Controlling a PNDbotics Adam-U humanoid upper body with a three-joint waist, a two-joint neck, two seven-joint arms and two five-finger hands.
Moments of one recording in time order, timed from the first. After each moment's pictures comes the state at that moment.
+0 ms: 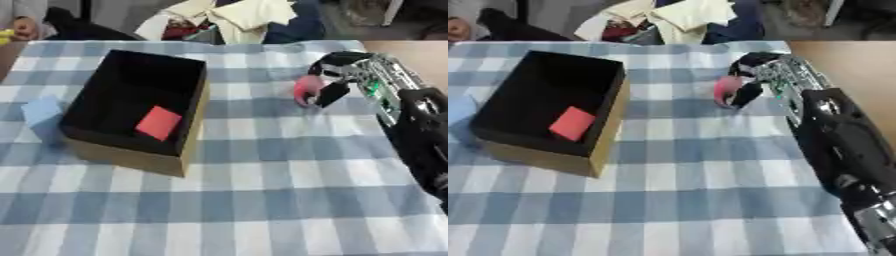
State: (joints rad) left arm -0.26 0.32 0.12 -1.98 -0.35 -0.17 0.60; right arm -1.07 -0.43 0.16 -0.91 1.16 -0.02 0.64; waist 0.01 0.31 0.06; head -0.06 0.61
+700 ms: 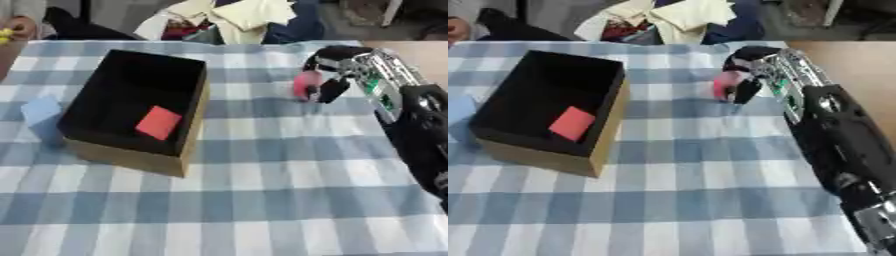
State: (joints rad) left arm -0.26 0.32 0.12 -1.98 -0.35 -0.17 0.60; right arm -1.07 -0.43 0.18 -0.99 1.09 -0.03 0.64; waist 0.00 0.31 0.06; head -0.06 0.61
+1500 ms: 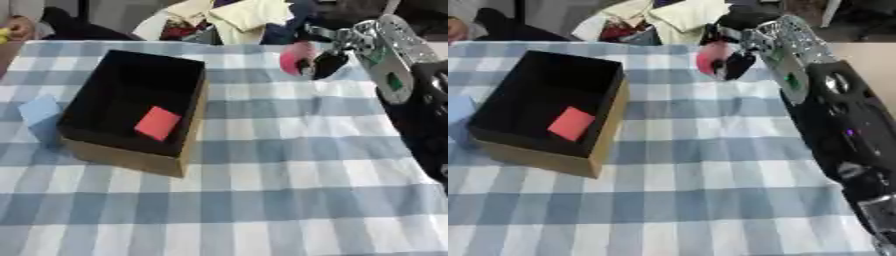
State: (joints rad) left arm -0.27 0.32 0.12 -1.98 -0.35 -0.17 0.60; right arm -1.14 -0.45 0.23 -1.21 0.99 -0.03 0.69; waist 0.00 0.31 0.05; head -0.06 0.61
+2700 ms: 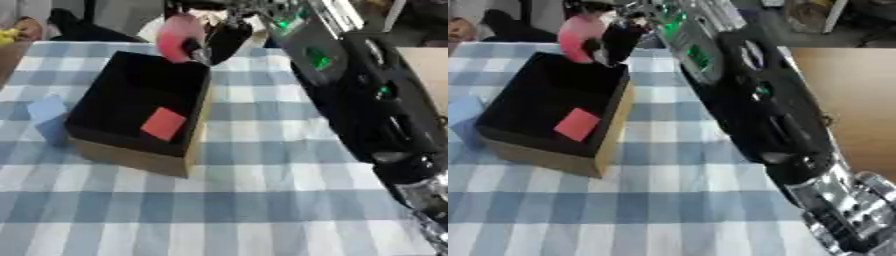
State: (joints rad) left arm -0.27 0.32 0.11 -1.98 -0.35 -0.18 0.58; right arm -1.29 -0.15 0.37 -1.32 0.95 -0.02 0.80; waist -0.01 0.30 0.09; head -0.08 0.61
